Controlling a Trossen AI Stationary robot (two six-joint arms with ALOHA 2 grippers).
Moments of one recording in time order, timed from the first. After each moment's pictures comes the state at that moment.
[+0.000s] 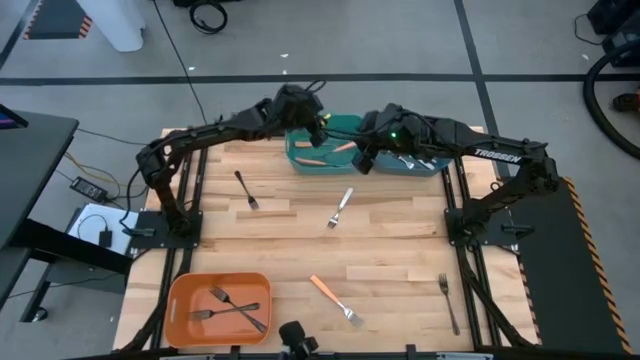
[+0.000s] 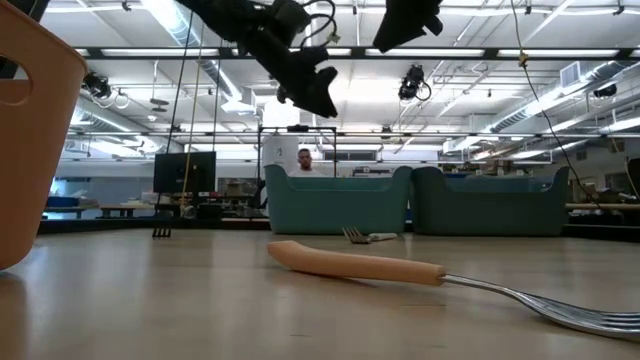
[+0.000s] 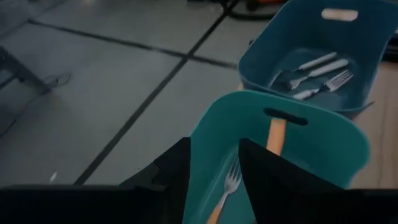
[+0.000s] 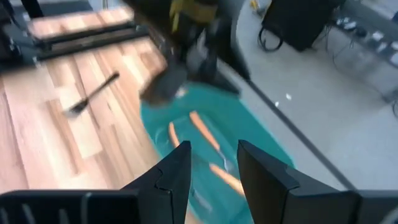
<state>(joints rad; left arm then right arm) 0.52 1.78 1.49 -0.19 -0.15 0.17 -0.20 1.39 1.49 -0.73 0.42 0.10</state>
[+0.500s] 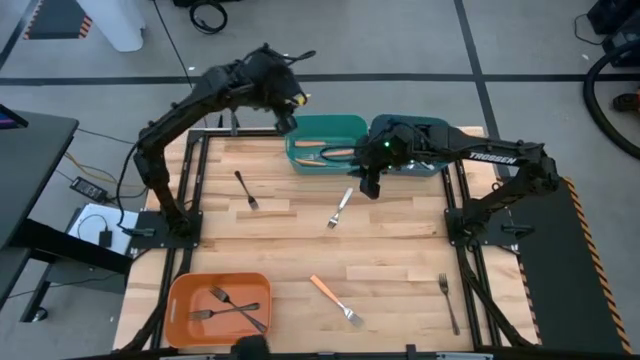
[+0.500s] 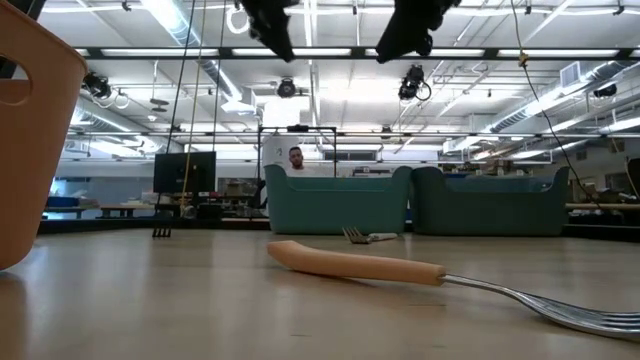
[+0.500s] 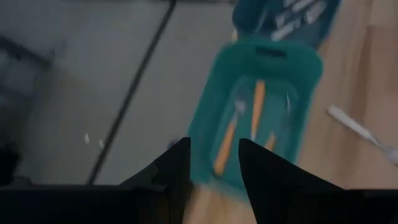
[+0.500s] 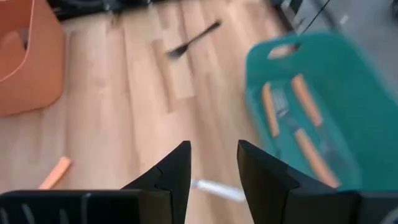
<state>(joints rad) 0.54 1.77 2.12 -1.12 -0.15 0.33 -0.19 1.39 1.41 -0.78 -0.01 0.05</state>
